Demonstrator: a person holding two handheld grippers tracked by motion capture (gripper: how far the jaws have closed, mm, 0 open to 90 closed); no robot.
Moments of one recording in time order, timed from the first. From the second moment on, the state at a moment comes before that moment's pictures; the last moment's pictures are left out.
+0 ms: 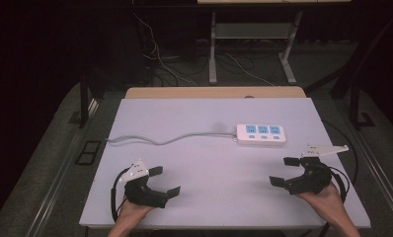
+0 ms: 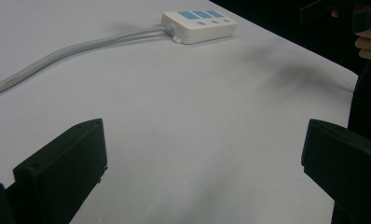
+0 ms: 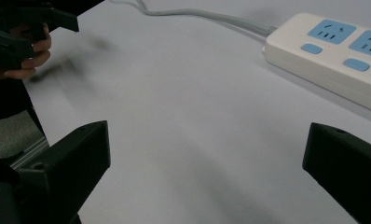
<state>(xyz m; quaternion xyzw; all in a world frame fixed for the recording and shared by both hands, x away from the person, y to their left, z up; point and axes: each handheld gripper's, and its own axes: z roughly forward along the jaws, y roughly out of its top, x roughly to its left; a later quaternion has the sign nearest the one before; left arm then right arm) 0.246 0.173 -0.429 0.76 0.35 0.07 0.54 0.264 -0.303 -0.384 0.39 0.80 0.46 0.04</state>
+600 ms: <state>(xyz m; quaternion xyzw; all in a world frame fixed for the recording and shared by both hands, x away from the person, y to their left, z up) 0.246 0.173 -0.429 0.76 0.35 0.07 0.54 0.290 -0.317 -0.368 0.39 0.80 0.45 0.05</state>
